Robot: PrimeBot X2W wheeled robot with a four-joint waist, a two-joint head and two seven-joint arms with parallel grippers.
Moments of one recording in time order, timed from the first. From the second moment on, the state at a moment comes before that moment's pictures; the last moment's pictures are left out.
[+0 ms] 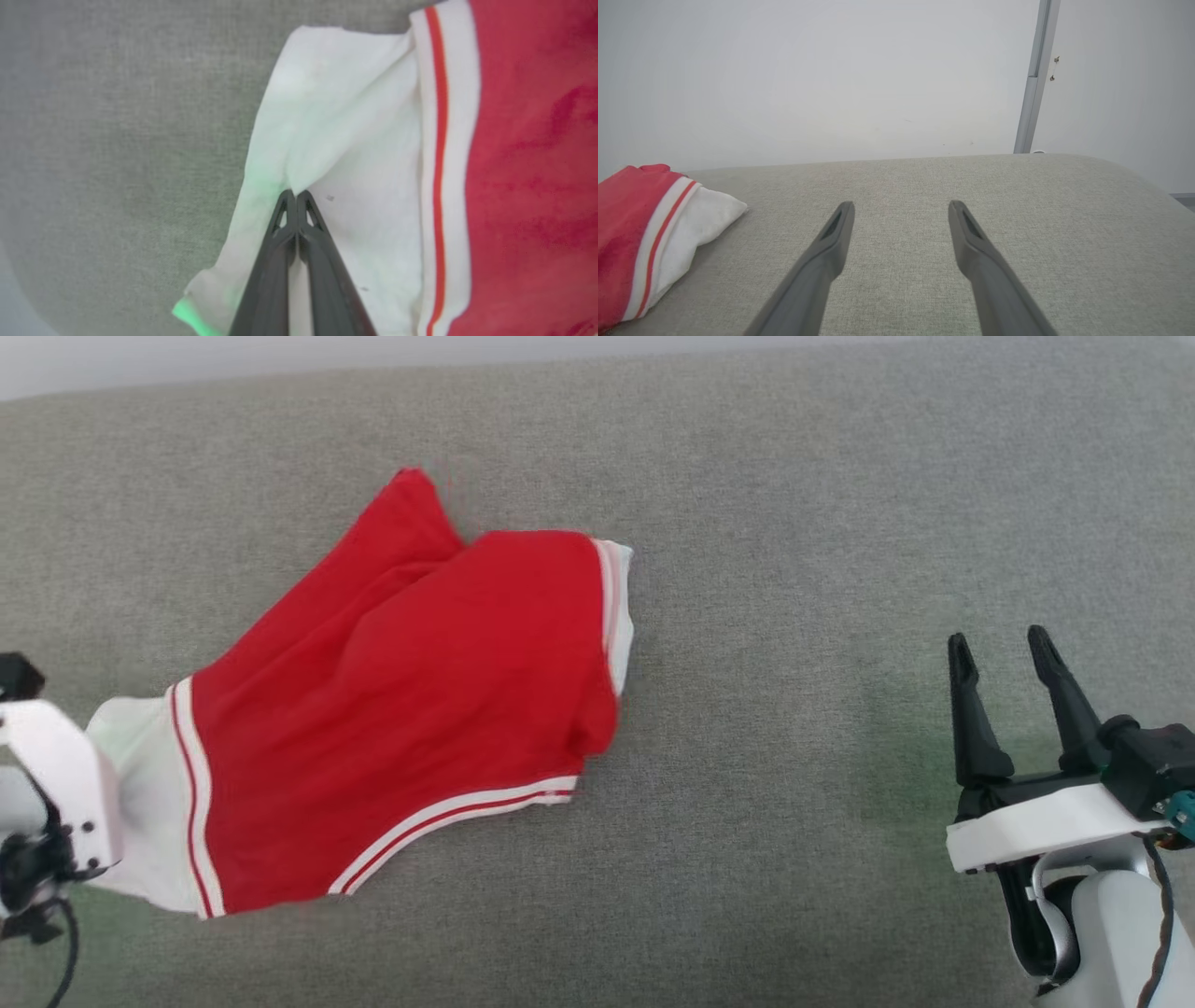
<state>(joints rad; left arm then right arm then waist) -0.50 0.80 -0.46 0.46 -0.88 0.13 0.72 -0.22 -0.12 -0.03 0.19 0.23 0.13 -0.24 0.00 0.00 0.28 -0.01</state>
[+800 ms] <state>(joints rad) -0.33 0.69 -0.39 0.30 -0.85 0.13 0.27 -0.25 -0.24 0.20 0.20 0.31 0.13 -0.11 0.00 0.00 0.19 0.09</state>
